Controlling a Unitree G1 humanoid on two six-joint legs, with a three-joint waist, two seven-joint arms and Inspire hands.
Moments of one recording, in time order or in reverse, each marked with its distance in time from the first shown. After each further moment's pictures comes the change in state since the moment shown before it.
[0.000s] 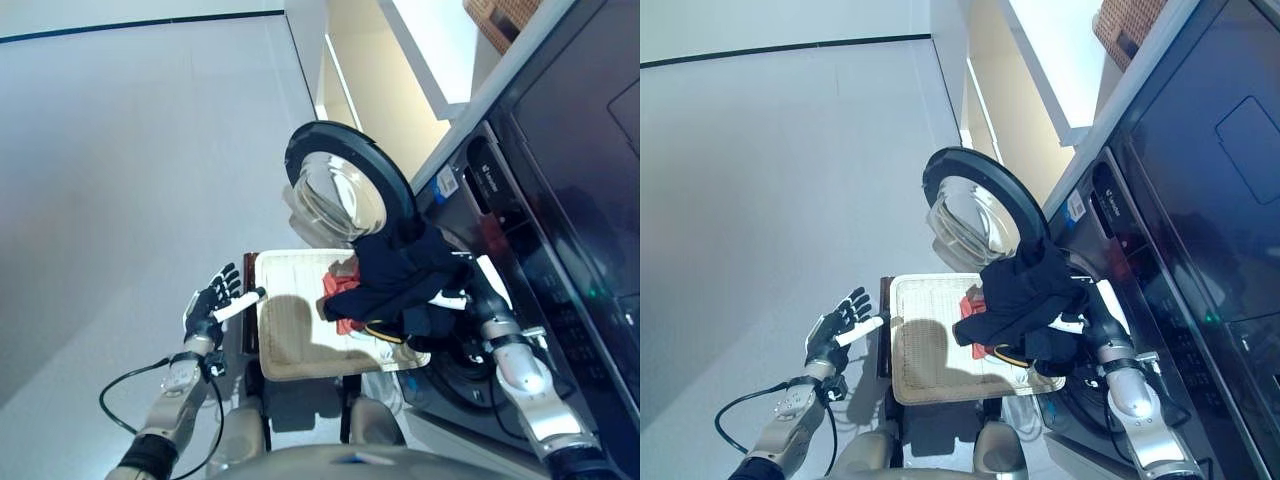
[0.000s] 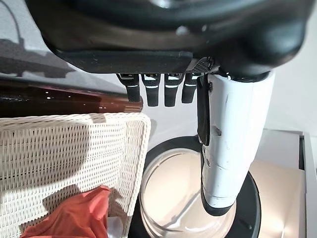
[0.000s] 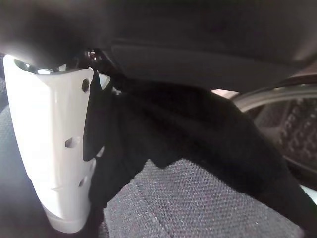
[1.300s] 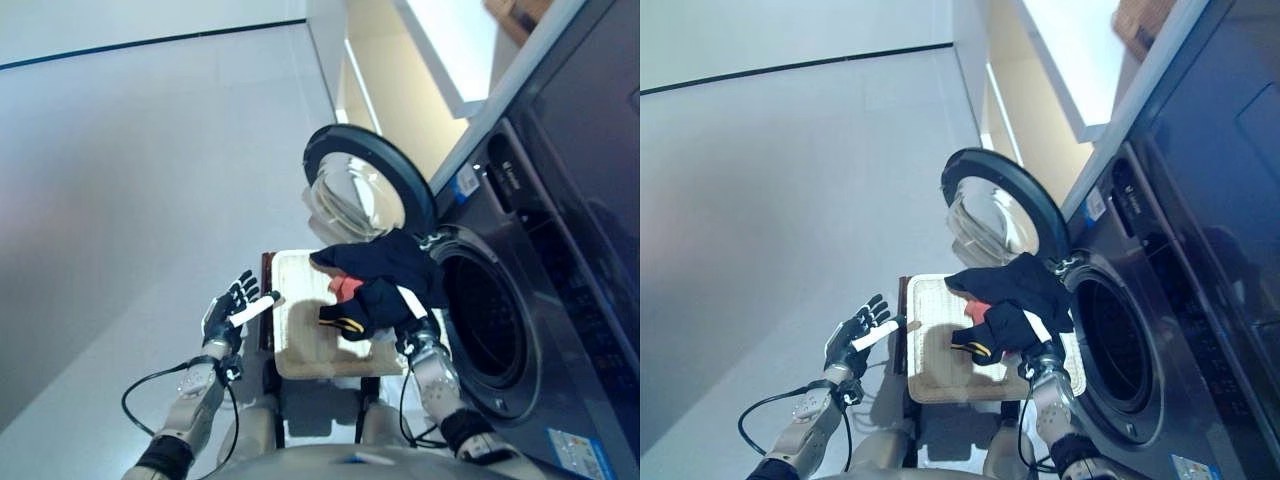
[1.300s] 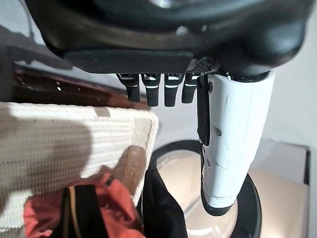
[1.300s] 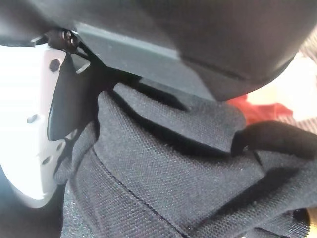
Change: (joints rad) left arm -0.038 -0.073 -0.061 0.020 -0.100 0.011 -0.001; right arm -0.416 0.404 0.072 0.678 1.097 -0.029 0.080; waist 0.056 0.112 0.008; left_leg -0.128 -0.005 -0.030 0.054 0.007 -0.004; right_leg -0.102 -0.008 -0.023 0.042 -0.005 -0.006
